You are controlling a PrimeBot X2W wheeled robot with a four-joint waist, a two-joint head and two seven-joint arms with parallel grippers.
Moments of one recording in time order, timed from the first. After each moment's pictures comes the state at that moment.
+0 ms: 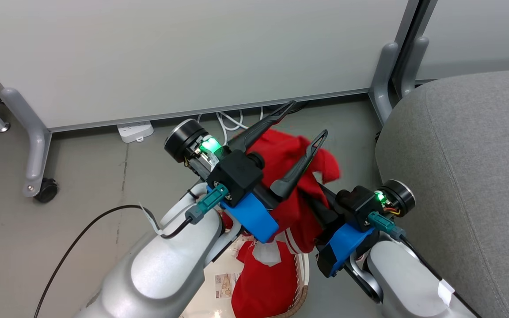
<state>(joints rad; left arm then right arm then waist) -0.77 0.11 -0.79 0.35 -0.27 -0.08 -0.26 -0.53 -0.16 0.58 0.56 0.16 0.13 -0.26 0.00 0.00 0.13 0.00</state>
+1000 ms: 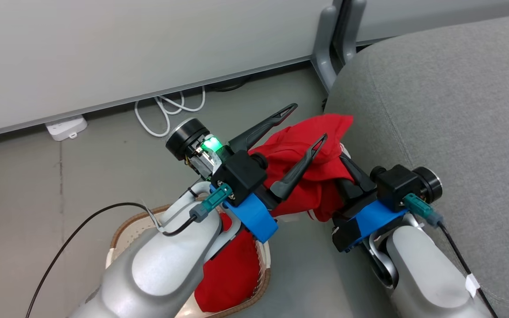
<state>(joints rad) -0.78 0.12 -0.81 0.38 -0.26 -0.09 -0.26 -0.50 -0.14 0.41 0.47 0.16 0.13 -0.26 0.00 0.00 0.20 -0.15</state>
